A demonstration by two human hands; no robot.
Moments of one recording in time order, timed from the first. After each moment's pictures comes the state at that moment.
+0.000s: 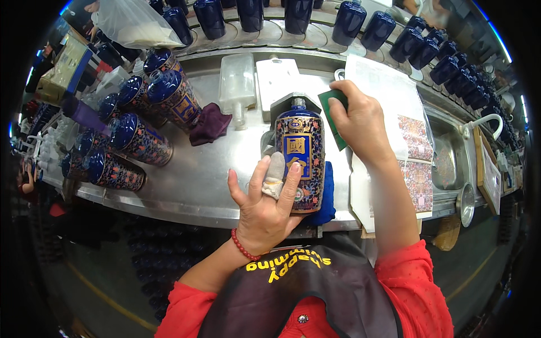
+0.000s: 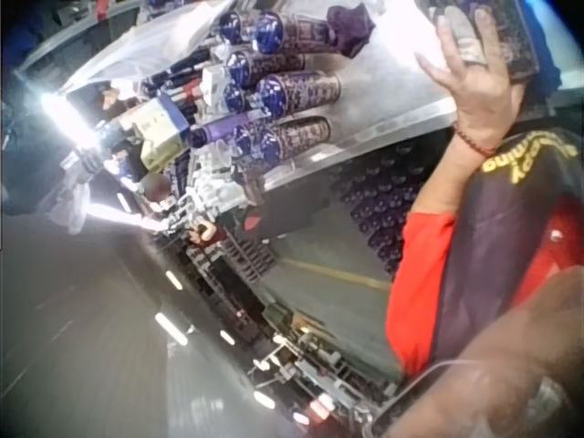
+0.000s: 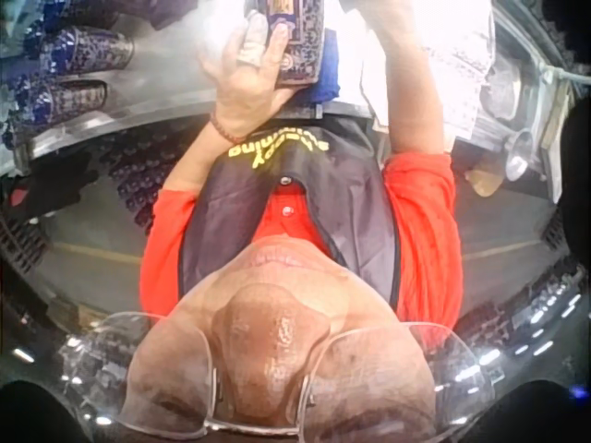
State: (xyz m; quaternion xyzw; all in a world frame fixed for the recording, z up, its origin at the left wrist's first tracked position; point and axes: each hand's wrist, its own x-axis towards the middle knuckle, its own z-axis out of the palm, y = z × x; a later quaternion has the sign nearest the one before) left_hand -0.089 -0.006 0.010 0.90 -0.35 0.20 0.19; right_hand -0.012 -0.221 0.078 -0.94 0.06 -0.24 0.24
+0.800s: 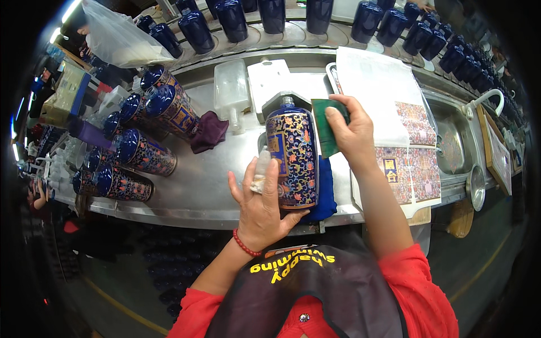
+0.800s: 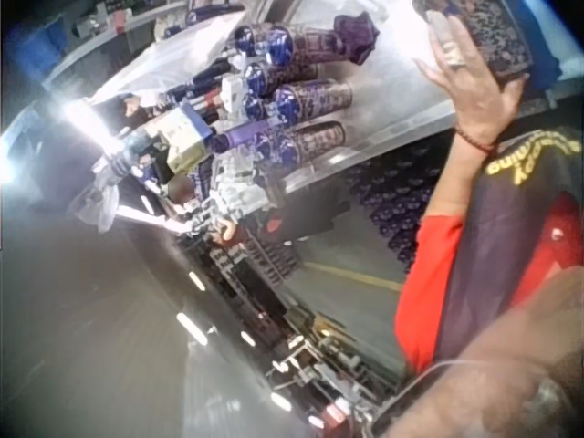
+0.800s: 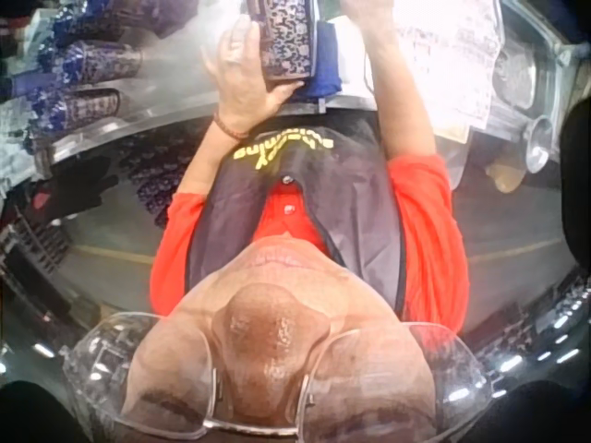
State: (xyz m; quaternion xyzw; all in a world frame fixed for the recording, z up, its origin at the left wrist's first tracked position) left_hand -0.084 0.003 -0.011 0.88 -0.35 0.16 0.27; right_hand -0.041 -0.229 0.030 -0.77 0.11 -0.24 0.58
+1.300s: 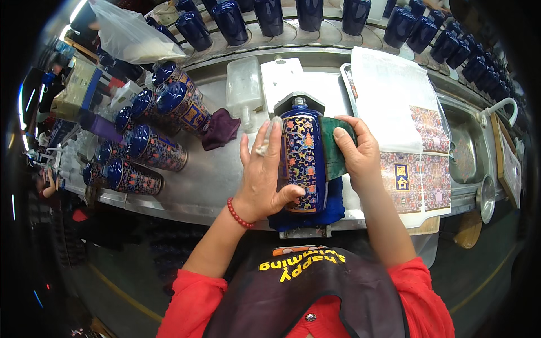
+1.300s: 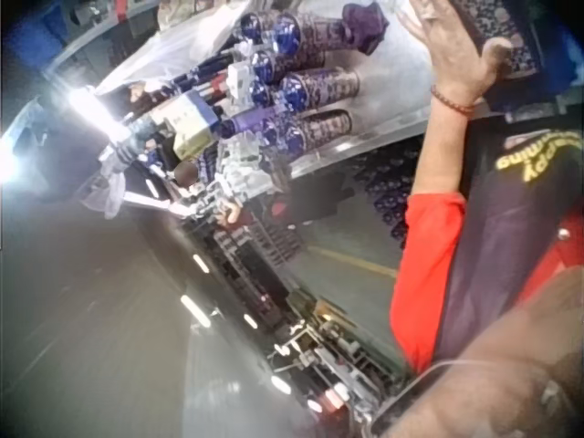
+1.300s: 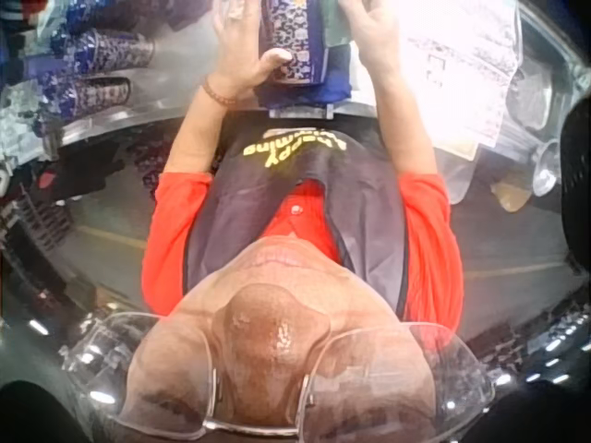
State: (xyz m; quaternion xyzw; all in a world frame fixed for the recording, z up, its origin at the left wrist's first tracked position) left_hand -0.015 0.003 0.003 0.84 -0.43 0.10 0.31; right_hand -0.061 -0.220 0.005 -0.62 0.08 -0.16 0.77
